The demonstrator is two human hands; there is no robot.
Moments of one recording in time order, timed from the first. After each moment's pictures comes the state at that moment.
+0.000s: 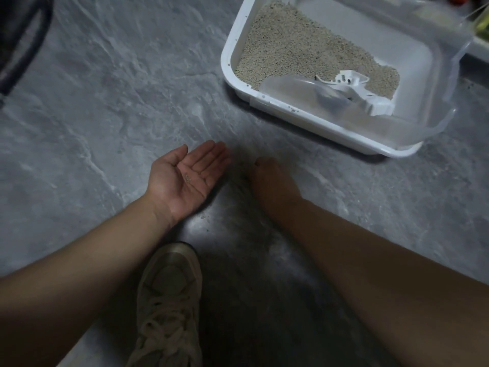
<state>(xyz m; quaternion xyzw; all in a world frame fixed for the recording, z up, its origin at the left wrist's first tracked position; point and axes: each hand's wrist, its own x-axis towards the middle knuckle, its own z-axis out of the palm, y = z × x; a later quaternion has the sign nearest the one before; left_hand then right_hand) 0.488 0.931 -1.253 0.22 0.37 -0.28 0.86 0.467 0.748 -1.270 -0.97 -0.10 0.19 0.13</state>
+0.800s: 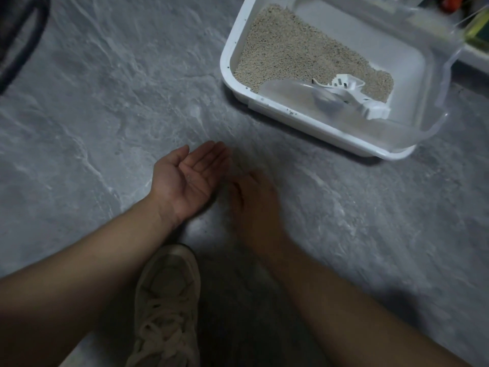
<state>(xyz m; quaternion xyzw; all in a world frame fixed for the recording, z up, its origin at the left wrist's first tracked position) 0.490 0.926 -1.255 0.22 0.36 -0.28 0.86 0.418 0.790 -1.245 -0.95 0.04 0.04 0.31</state>
